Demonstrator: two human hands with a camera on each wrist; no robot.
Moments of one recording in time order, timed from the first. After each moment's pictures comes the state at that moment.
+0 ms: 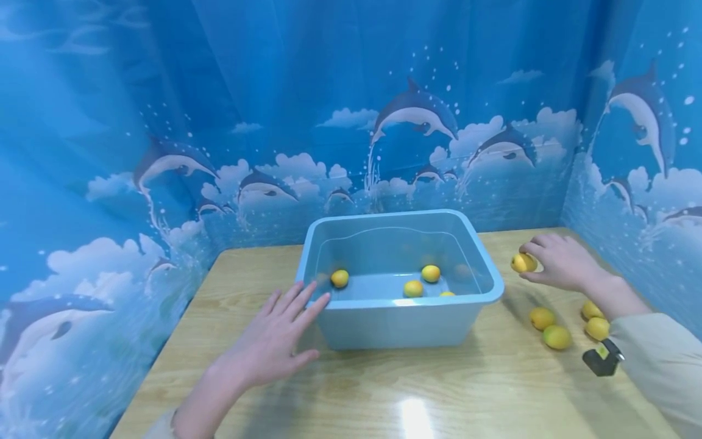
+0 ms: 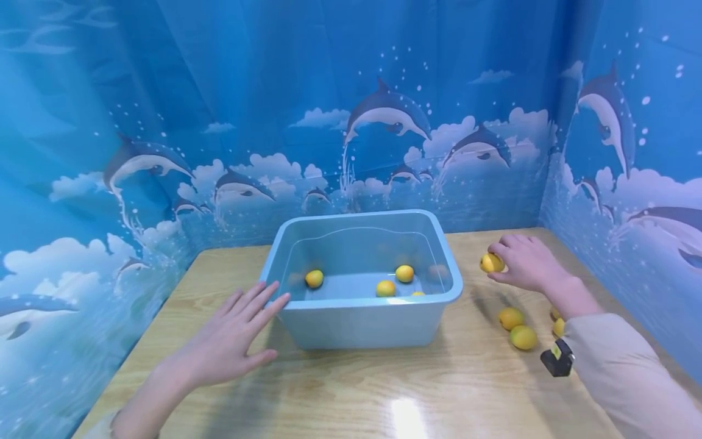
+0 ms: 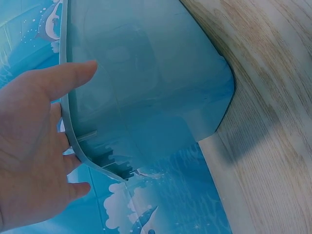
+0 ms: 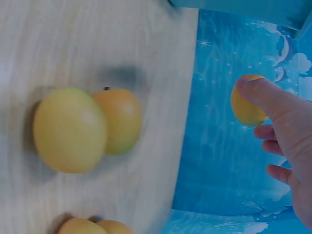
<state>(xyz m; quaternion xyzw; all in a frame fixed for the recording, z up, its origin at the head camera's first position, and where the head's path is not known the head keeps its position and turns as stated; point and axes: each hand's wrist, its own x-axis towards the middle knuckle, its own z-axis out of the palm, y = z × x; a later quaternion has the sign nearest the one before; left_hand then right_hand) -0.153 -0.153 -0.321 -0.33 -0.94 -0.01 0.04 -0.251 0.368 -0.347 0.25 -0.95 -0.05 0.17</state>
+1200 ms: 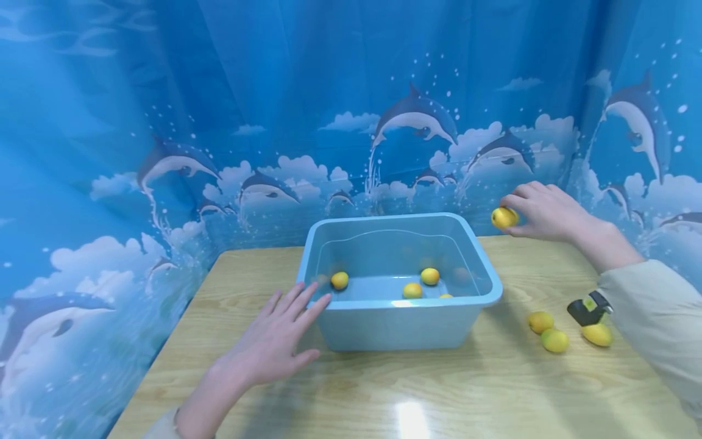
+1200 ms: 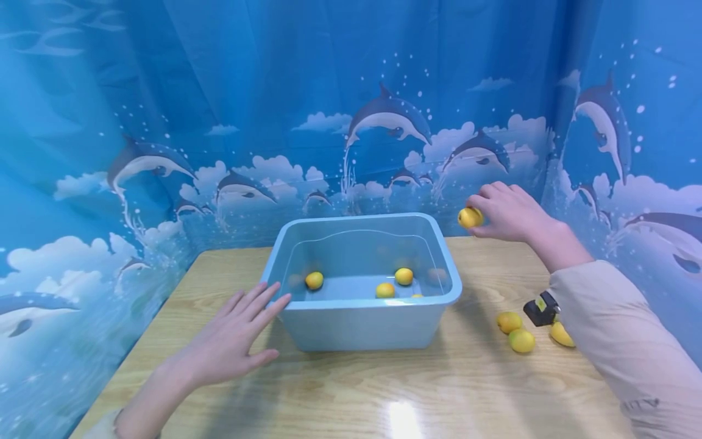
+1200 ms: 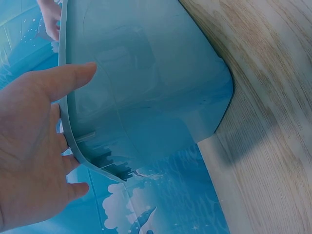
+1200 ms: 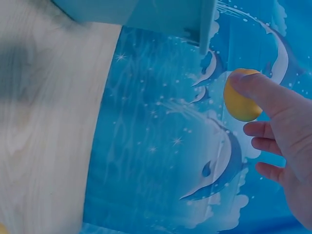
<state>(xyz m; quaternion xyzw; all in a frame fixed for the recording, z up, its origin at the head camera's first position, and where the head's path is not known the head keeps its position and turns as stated) -0.152 -0.154 -0.323 -0.33 -0.94 -0.02 0.05 -0.267 0.325 -0.253 0.27 -0.94 -0.07 0.20</state>
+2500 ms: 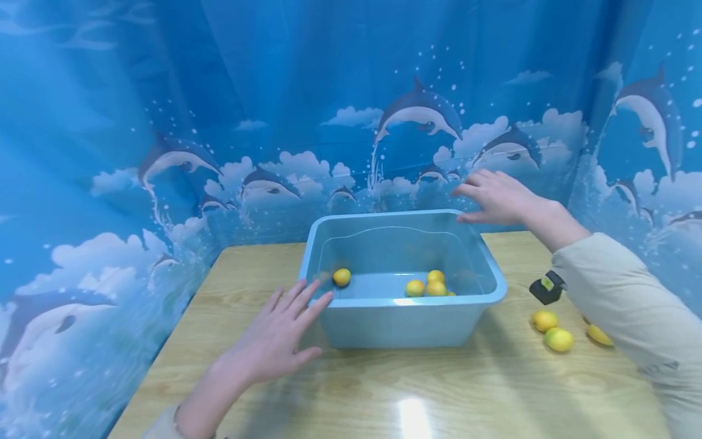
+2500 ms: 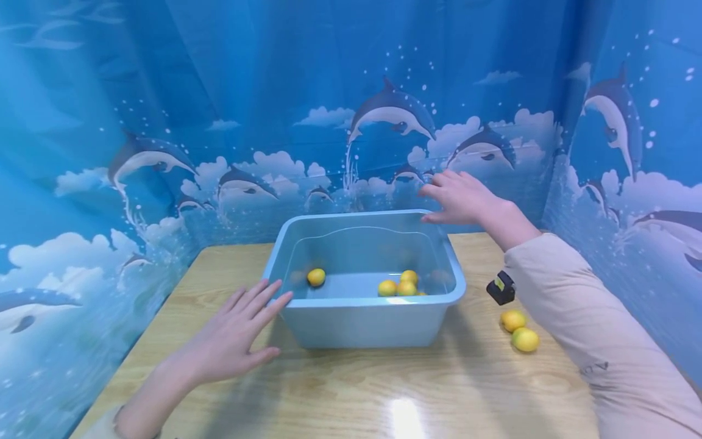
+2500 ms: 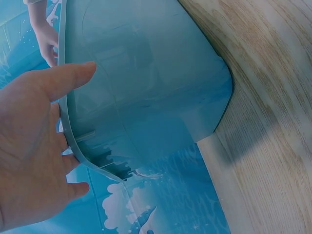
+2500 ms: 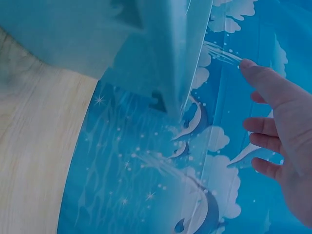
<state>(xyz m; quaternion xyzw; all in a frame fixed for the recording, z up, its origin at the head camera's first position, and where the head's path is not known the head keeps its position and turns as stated) -0.155 -0.154 -0.322 -0.34 -0.94 -0.02 0.05 -0.298 0.256 -0.235 0.29 -0.95 -0.06 0.13</state>
